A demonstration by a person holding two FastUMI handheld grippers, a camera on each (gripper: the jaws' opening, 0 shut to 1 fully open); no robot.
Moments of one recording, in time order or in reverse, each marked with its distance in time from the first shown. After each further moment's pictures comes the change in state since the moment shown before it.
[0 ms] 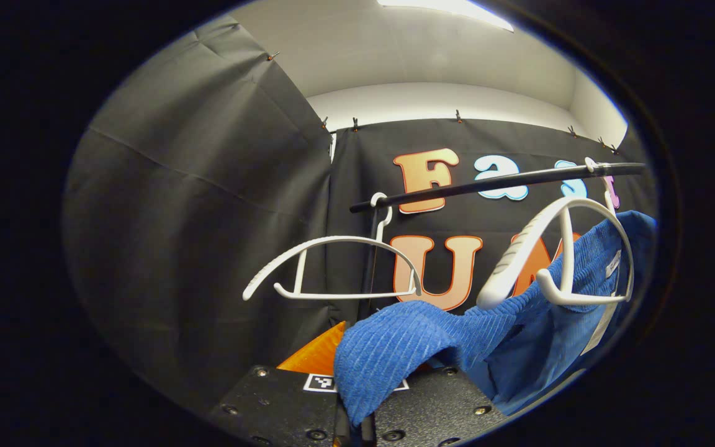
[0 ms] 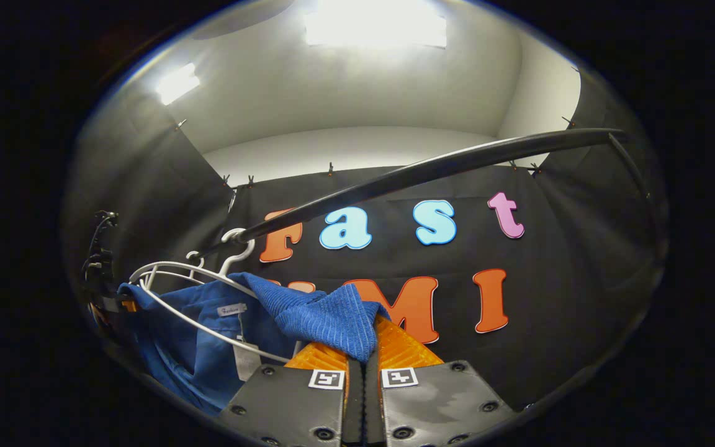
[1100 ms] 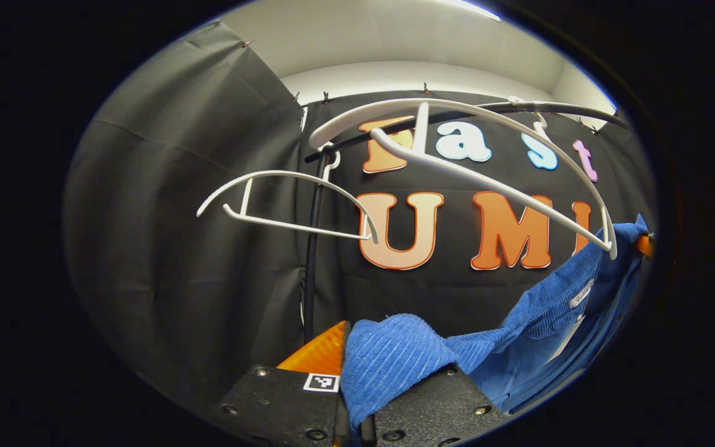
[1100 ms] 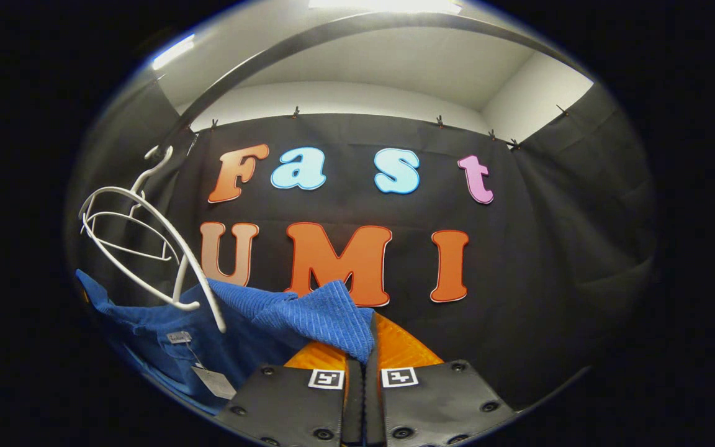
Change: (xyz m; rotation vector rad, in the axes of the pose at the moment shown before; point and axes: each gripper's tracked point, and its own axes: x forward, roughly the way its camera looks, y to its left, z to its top) left arm -0.055 -0.075 -0.072 0.035 0.118 -0.108; right arm 0.022 -0.079 -0.093 -0.088 0.218 -0.138
